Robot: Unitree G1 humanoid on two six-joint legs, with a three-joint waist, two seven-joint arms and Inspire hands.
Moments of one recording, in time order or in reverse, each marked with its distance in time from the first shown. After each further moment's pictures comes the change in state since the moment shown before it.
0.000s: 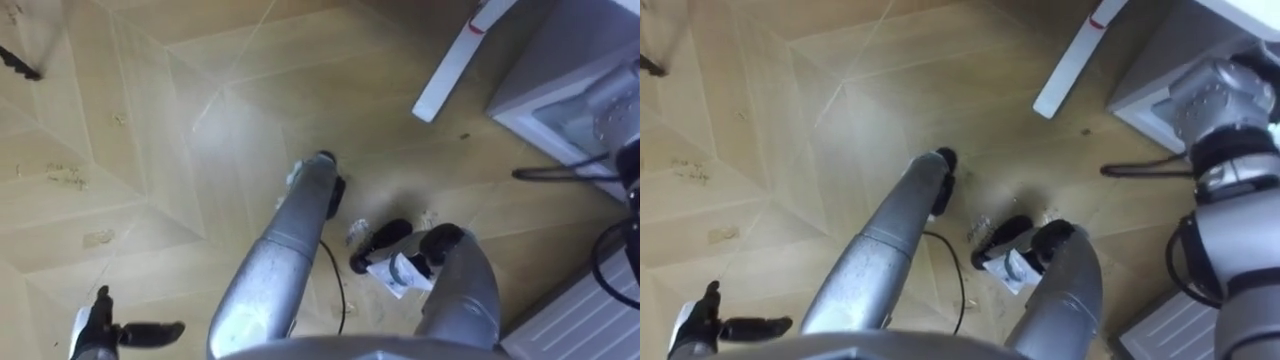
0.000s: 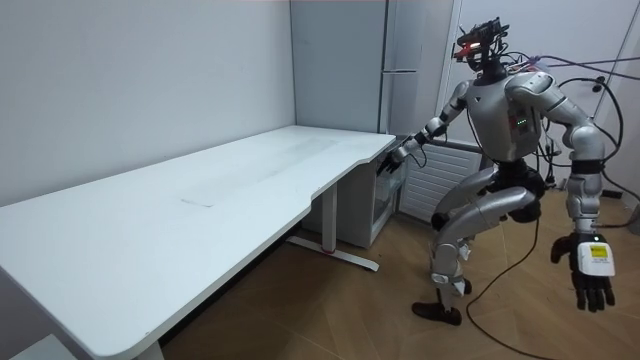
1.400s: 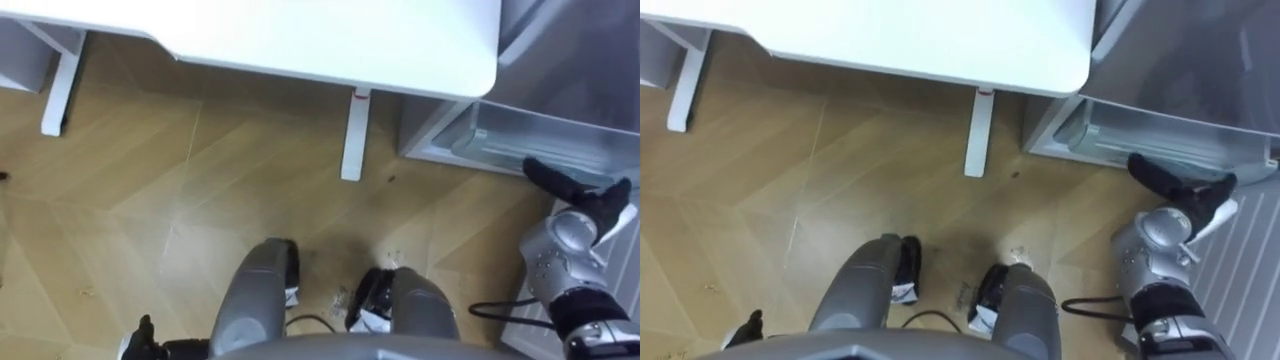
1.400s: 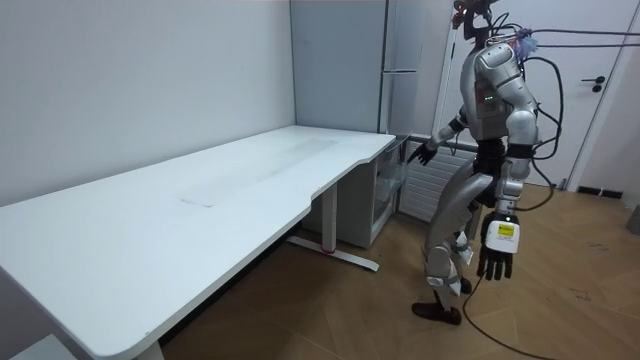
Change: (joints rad) left arm 0.002 -0.187 0.041 0.138 -0.082 -0.012 -0.014; right arm 0.582 0.271 -0.234 -0.349 -0.374 -0.129 0.168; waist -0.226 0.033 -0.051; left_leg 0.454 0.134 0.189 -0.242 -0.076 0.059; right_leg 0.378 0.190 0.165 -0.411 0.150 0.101
